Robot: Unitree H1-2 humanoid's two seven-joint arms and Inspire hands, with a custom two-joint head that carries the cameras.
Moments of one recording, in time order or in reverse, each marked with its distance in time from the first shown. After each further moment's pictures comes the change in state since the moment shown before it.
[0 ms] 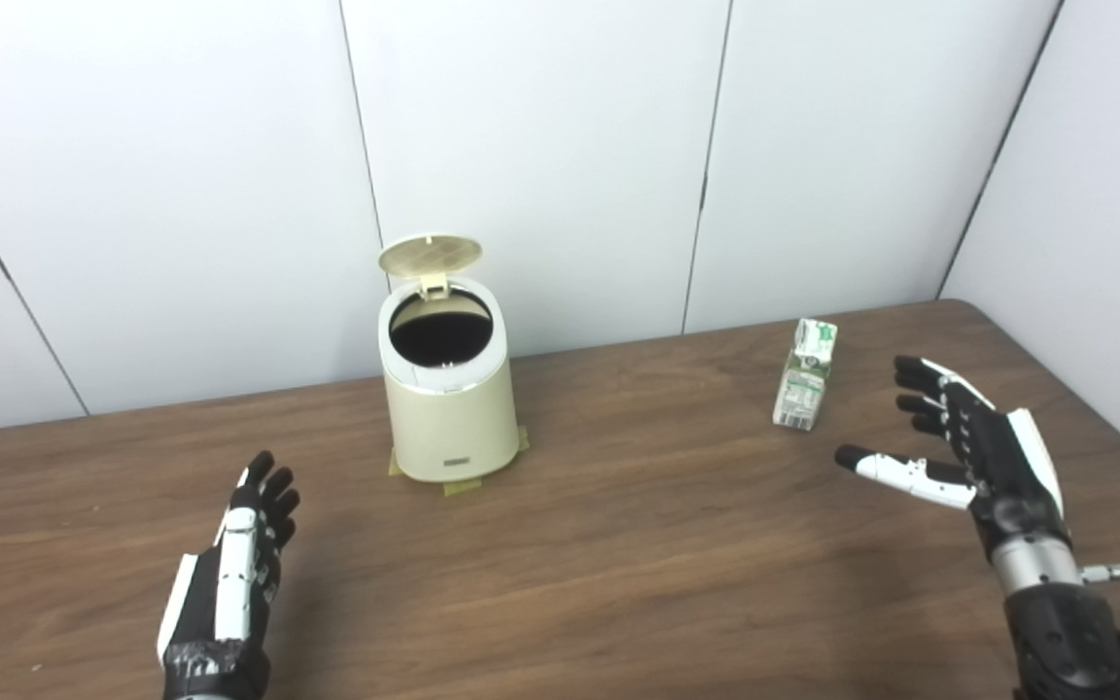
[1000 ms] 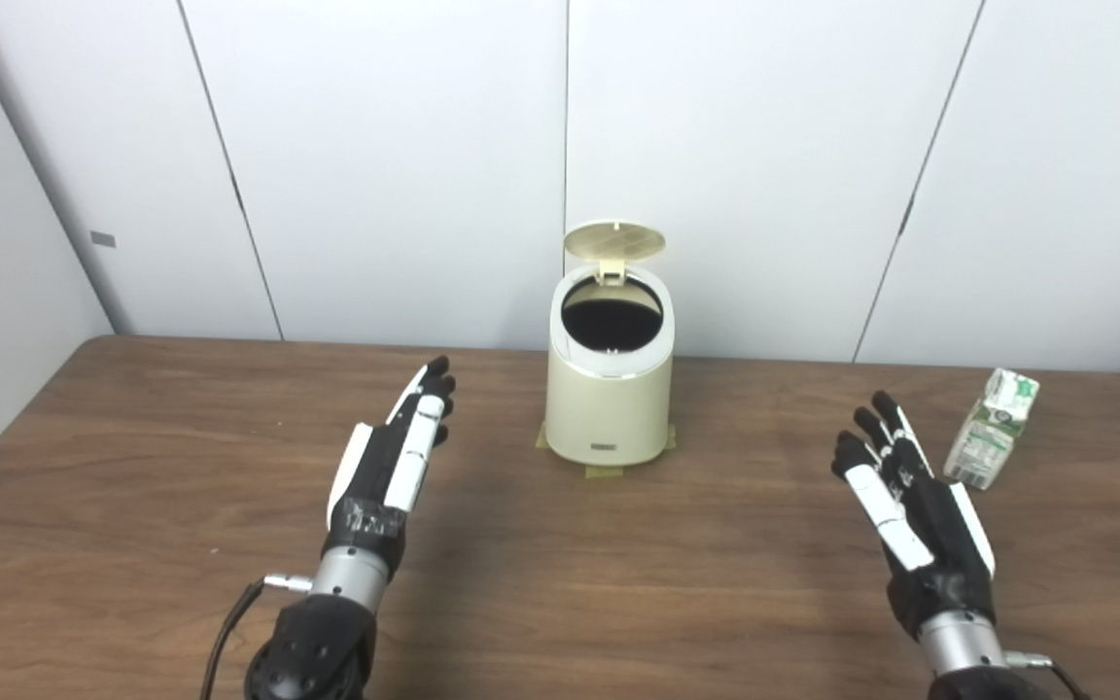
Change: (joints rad) left arm -0.104 -0.080 0.027 -0.030 0.223 0.112 -0.059; right arm -0.032 0.275 0.174 0.102 0.279 -0.158 0.036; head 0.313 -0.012
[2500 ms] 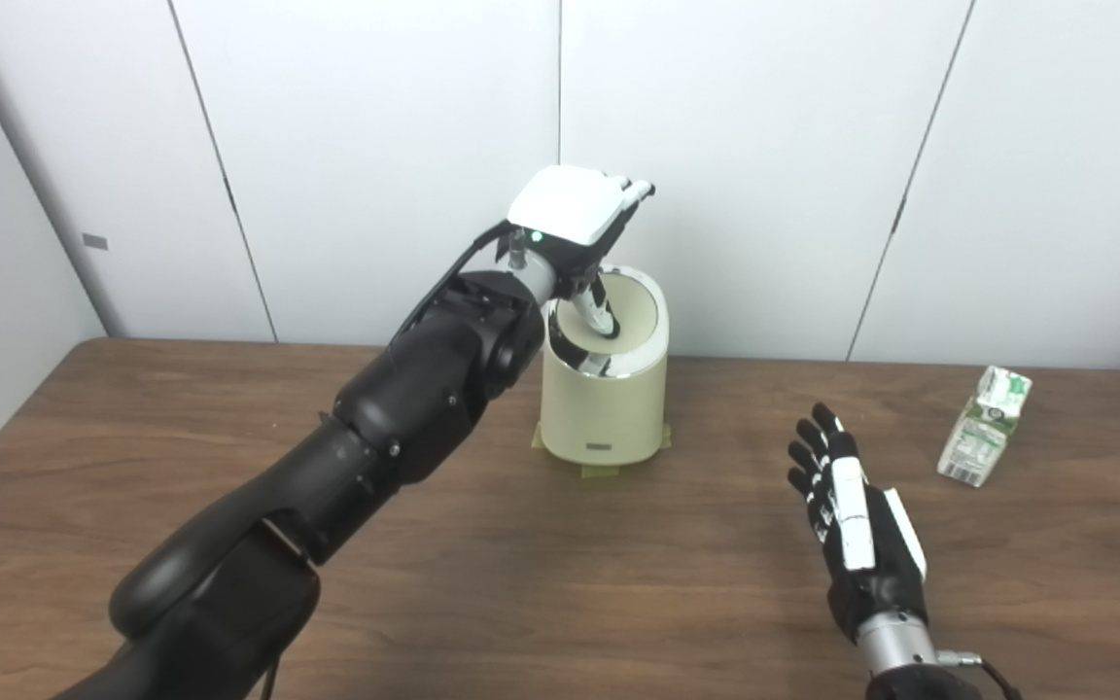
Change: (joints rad) left arm -0.877 0.315 -0.689 0.756 0.724 -0.153 -0.082; right arm -0.007 0.077 0.072 0.051 -0.042 -0.003 -0.007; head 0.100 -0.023
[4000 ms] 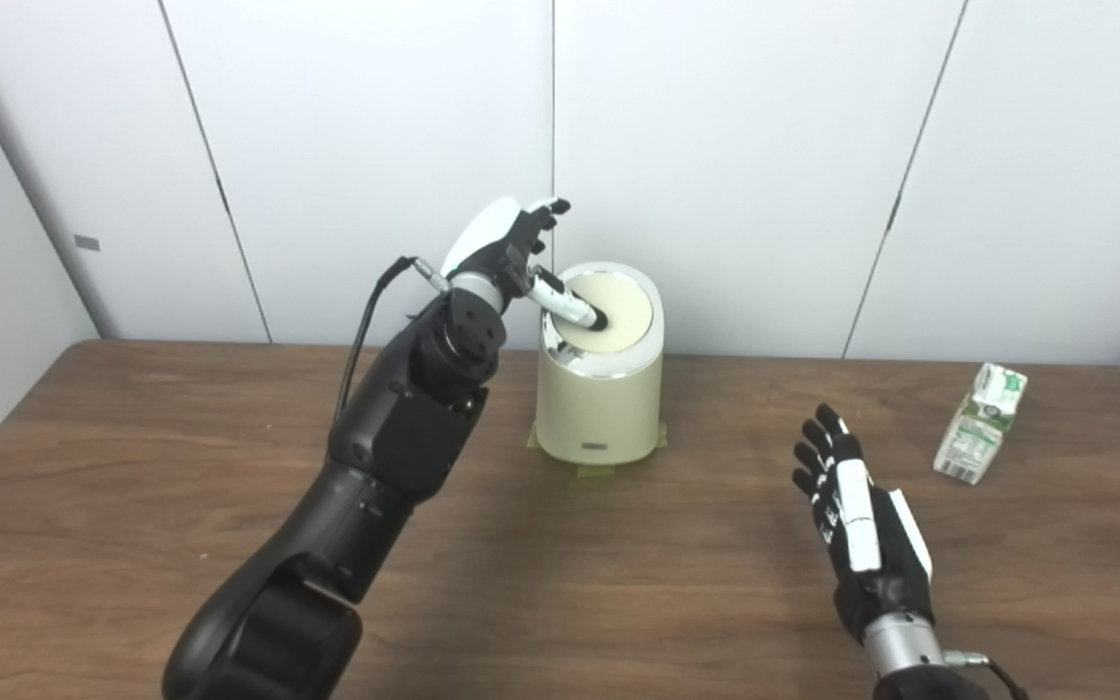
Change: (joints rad) left arm 0.087 -0.073 0.272 0.013 -0.378 0.202 0.124; right arm 0.000 -0.018 0.000 0.012 0.005 -0.016 0.007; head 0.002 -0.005
